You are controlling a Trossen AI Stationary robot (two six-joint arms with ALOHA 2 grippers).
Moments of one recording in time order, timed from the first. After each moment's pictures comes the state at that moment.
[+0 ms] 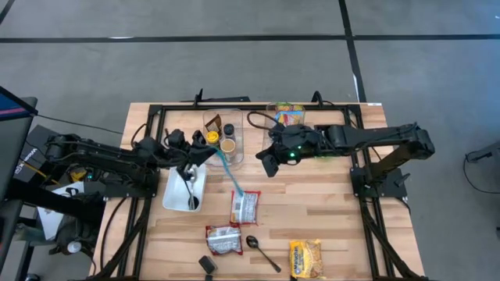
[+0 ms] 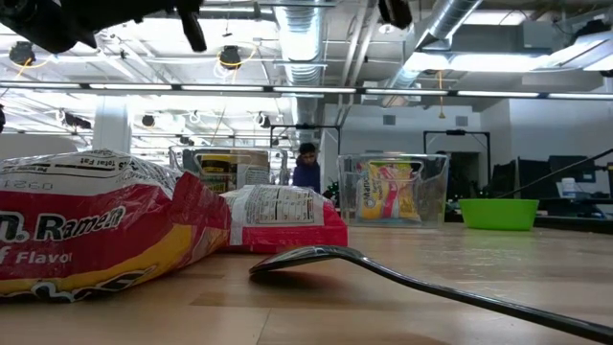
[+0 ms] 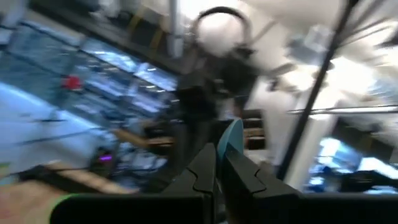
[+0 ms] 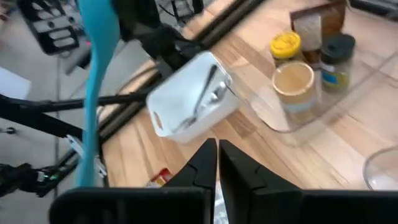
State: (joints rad) left arm -0.01 0.99 0.36 1.04 -0.08 -0.43; right arm 0.07 1.49 1.46 -0.57 0.16 0.74
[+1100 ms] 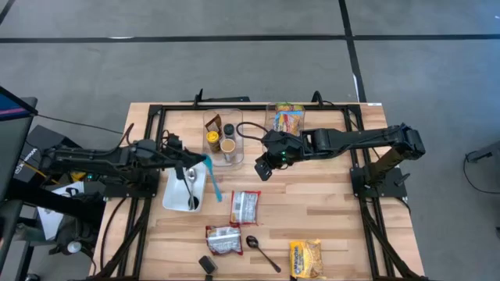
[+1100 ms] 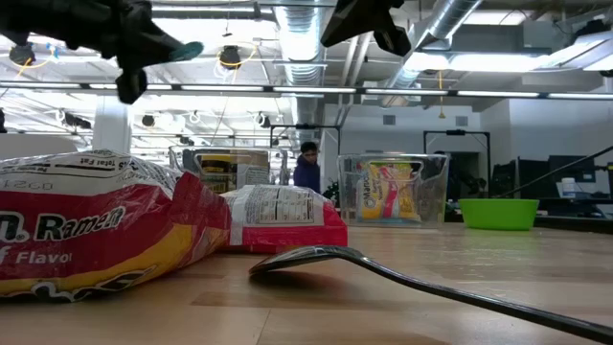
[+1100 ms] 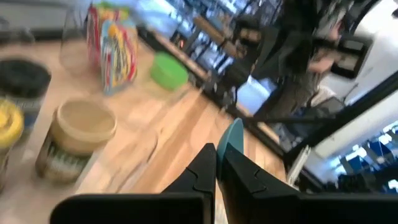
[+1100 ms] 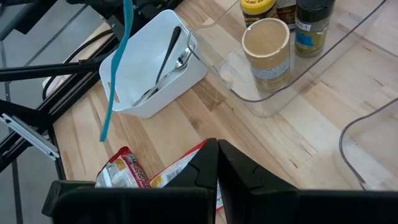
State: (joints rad) left arm -0.01 0.52 0.36 -0.02 -0.17 -0.68; right arm 0.06 1.59 1.46 -0.65 0.16 0.73
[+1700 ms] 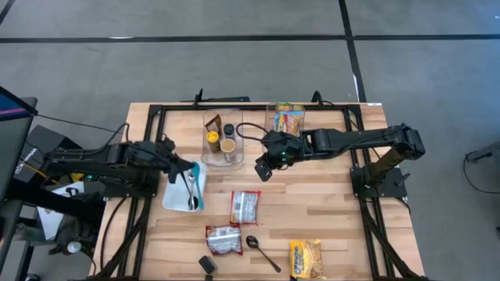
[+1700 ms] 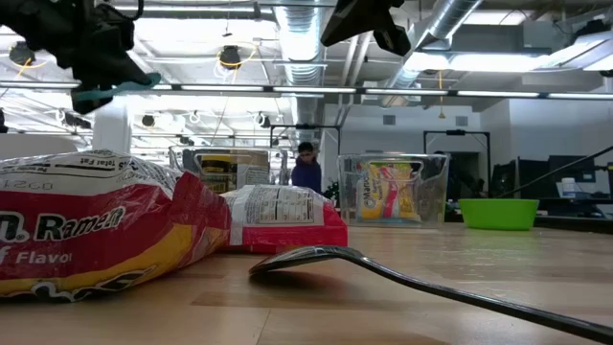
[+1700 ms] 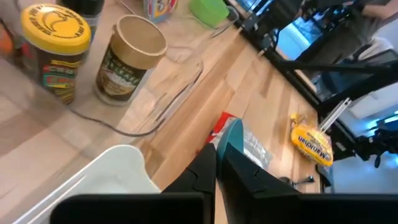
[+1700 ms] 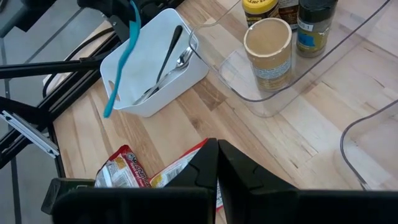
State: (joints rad) left arm -0.01 0.40 0.45 -0.51 -0.13 -0.75; right arm 0.06 1.59 1.46 -0.65 0.16 0.72
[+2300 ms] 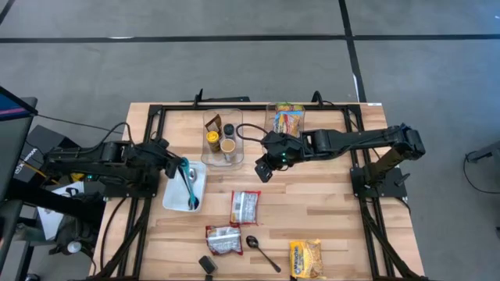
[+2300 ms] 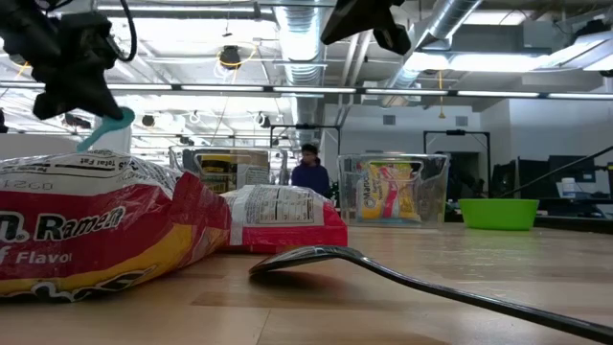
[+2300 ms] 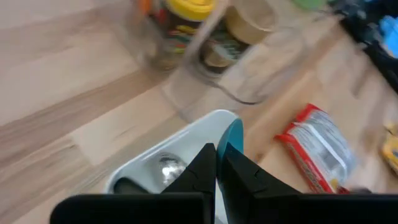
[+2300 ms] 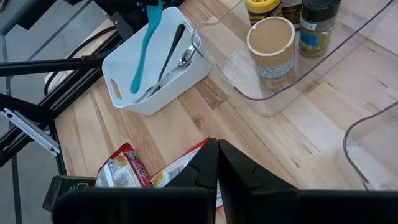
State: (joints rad) left arm -0.01 0.41 0.51 -0.87 -0.31 -0.89; right arm 0.07 1.59 1.46 -0.65 0.16 0.72
